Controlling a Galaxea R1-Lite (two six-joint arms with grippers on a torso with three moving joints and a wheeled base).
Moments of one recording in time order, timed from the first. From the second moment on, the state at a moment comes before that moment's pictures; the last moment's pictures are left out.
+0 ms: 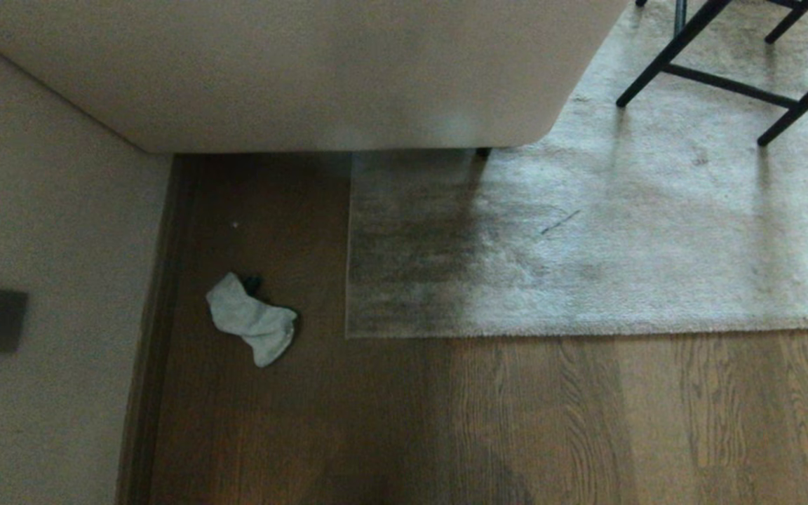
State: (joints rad) left arm 0.00 0.00 0.00 0.00 0.01 -0.06; right arm 0.00 0.00 0.00 -0.01 -0.01 0.00
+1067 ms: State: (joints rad) left arm 0.00 0.00 0.00 0.00 0.01 -0.06; right arm 0.00 0.00 0.00 -0.01 -0.01 0.00
